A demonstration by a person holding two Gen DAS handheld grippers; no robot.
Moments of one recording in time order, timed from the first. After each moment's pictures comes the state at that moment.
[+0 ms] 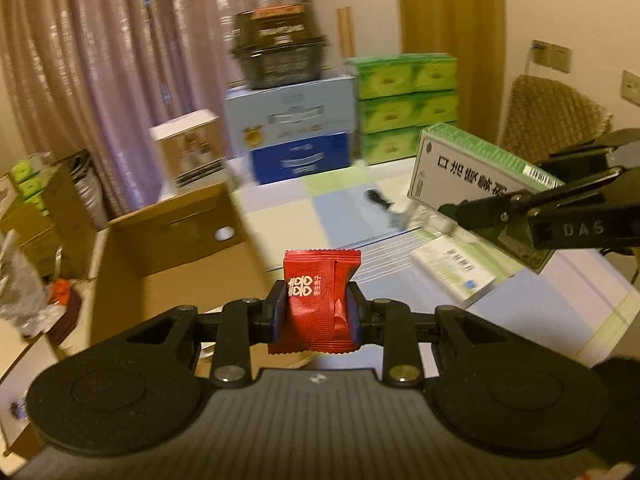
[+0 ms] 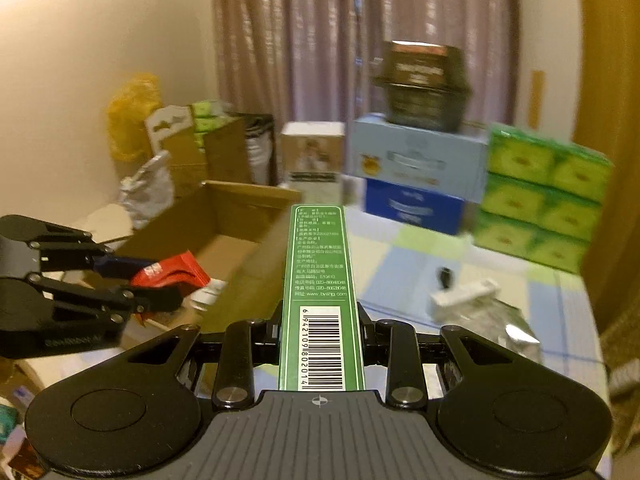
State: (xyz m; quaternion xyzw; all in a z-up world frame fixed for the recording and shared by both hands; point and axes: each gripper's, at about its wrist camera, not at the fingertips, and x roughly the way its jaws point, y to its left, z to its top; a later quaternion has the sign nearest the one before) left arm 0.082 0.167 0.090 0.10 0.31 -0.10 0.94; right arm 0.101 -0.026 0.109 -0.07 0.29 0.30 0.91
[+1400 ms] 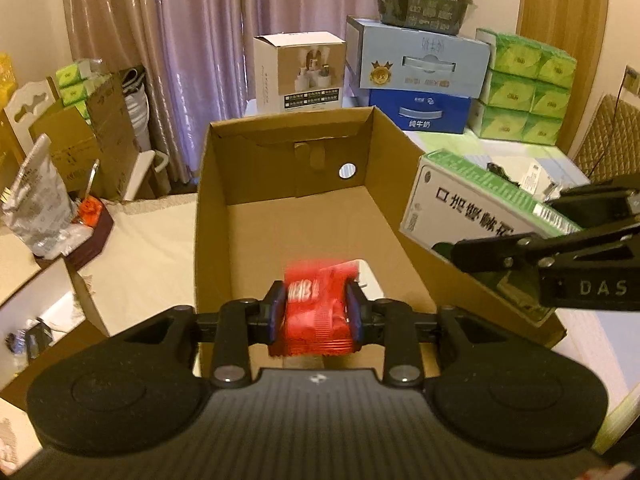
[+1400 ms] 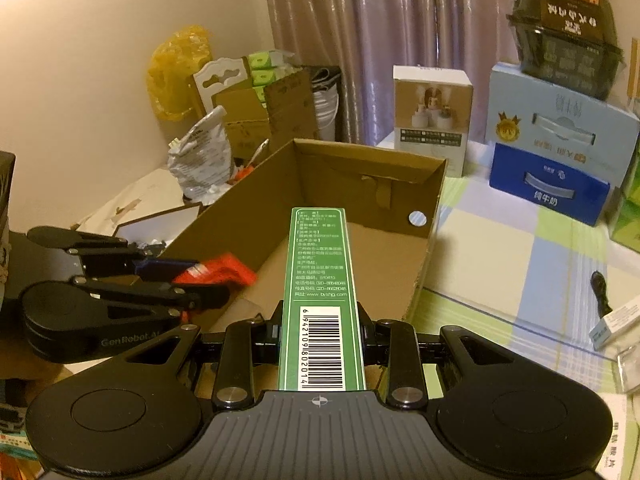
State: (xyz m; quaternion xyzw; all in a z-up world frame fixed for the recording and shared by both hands) left arm 0.153 0.323 0.028 0.01 0.37 -0.03 0.93; right arm 0.173 0.145 0.038 -0.07 0.36 0.37 0.86
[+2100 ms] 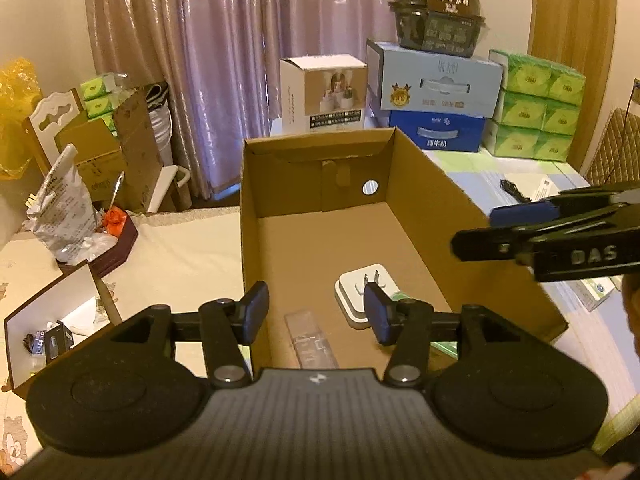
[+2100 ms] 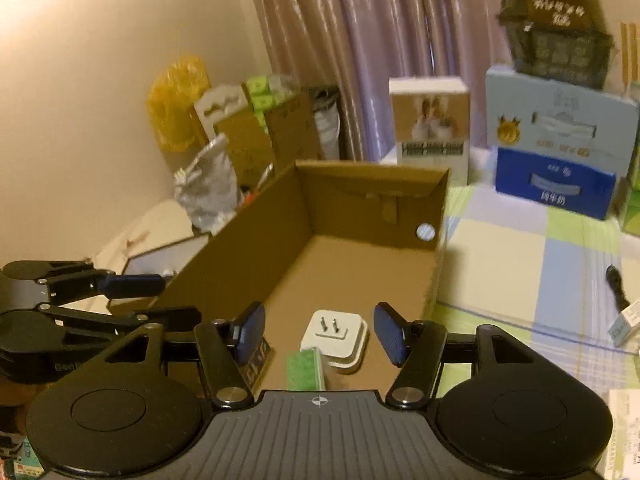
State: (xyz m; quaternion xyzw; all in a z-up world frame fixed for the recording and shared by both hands) left arm 0.123 0.334 0.045 0.02 0.34 0.00 0.94; right arm 0.172 0.135 0.042 -0.02 0.33 0.38 0.86
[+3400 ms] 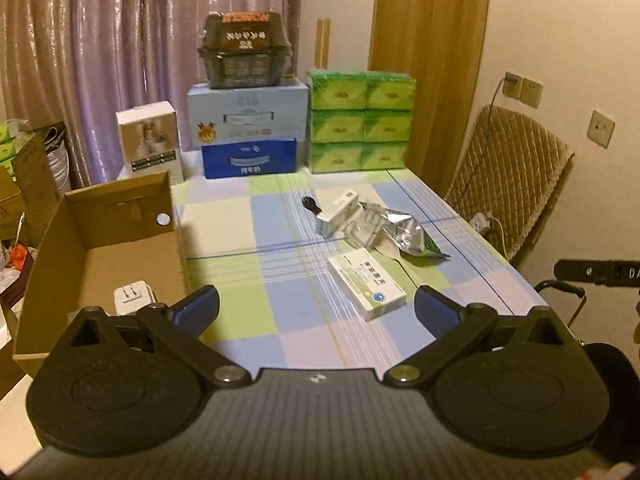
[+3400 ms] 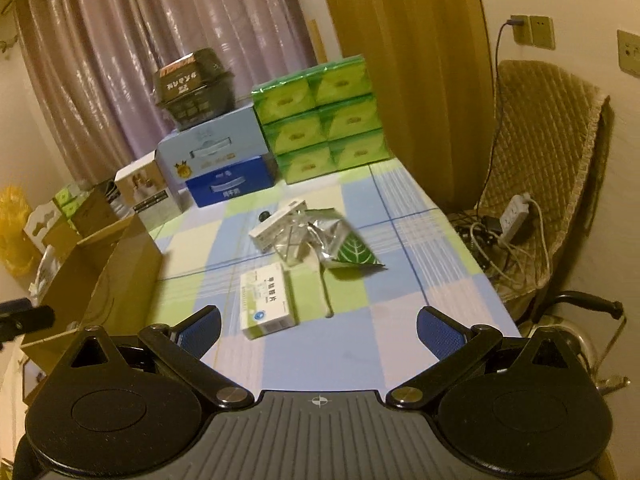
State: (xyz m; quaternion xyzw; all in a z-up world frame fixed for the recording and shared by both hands) left arm 0.037 0.095 0.102 0.02 0.31 -0.14 0.94; right arm 0.021 -0.241 0.099 0.12 0.33 0.08 0.93
